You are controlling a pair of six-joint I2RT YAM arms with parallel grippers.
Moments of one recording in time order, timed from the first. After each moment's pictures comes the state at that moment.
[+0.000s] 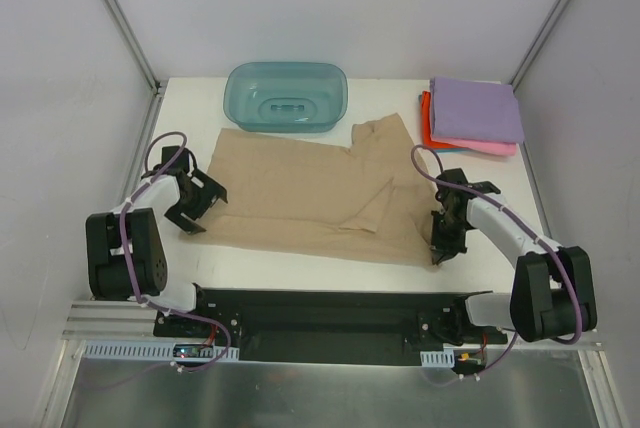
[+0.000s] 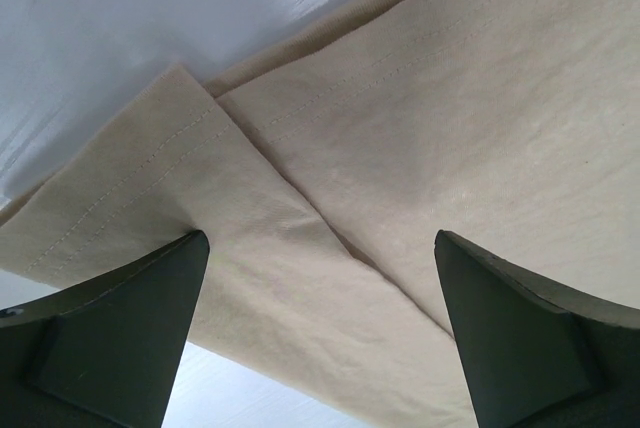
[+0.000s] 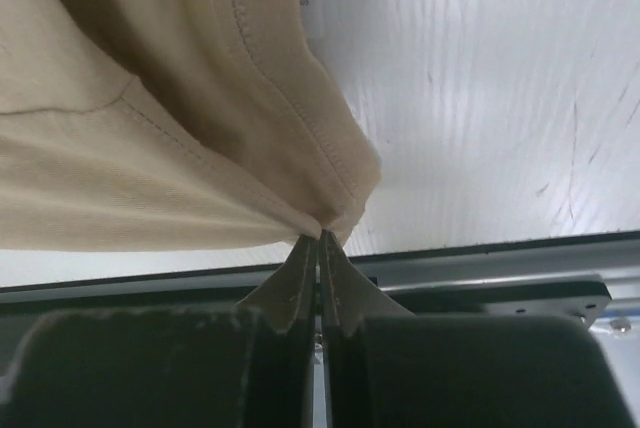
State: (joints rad) left arm 0.15 1.50 0.82 -0.60 0.04 -0.83; right arm 0.21 1.31 0.76 -0.99 -0.01 0.38
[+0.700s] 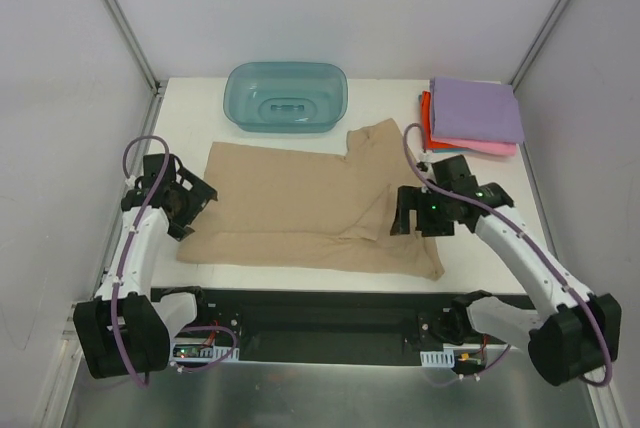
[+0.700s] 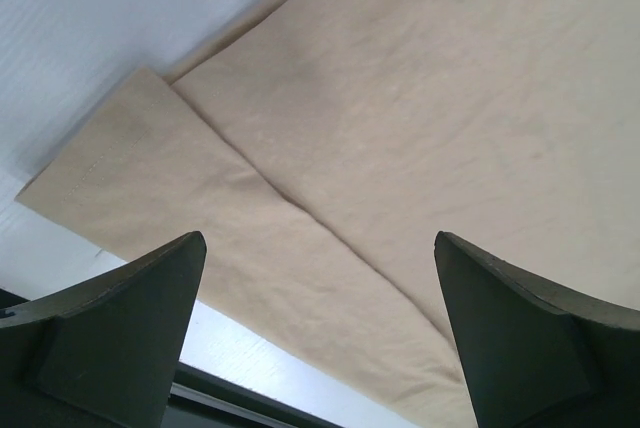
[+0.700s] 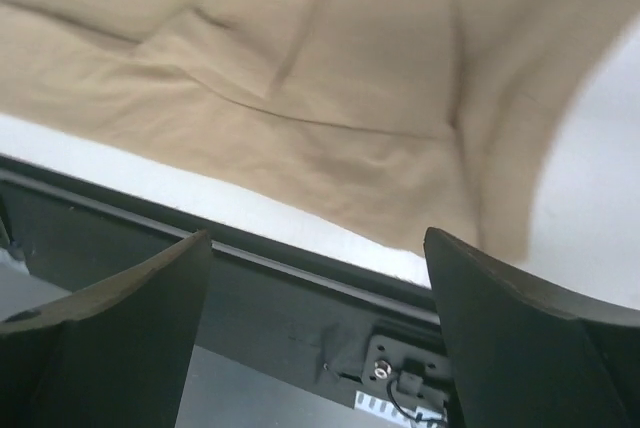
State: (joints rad) left arm 0.15 1.06 0.75 -0.79 0.02 -0.83; right arm 0.34 1.06 0.86 -0.92 -0.21 0.33
